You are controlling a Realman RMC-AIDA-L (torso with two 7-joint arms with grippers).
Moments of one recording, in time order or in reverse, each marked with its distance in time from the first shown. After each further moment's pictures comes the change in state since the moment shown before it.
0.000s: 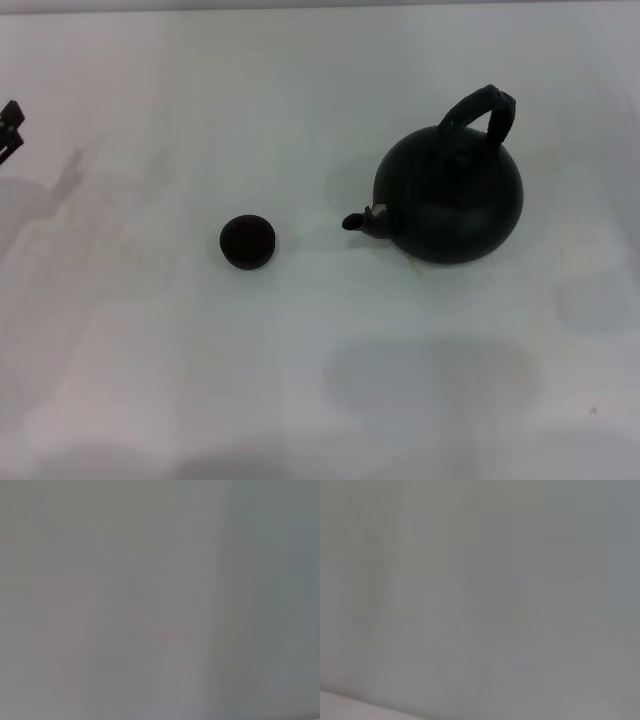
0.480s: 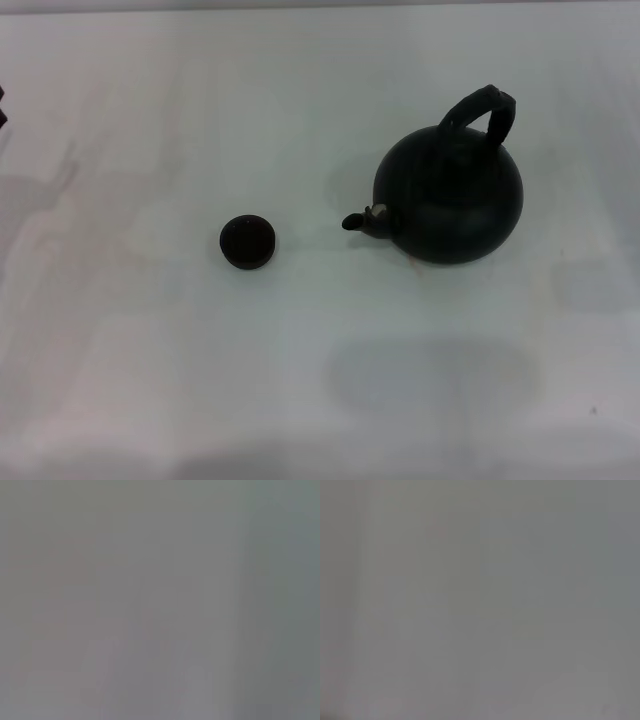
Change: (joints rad) left arm -0.030 -0.006 0.000 -0.155 -0.214 -0.098 0.203; right arm 0.054 -0.003 0.080 0.044 0.000 0.001 0.009
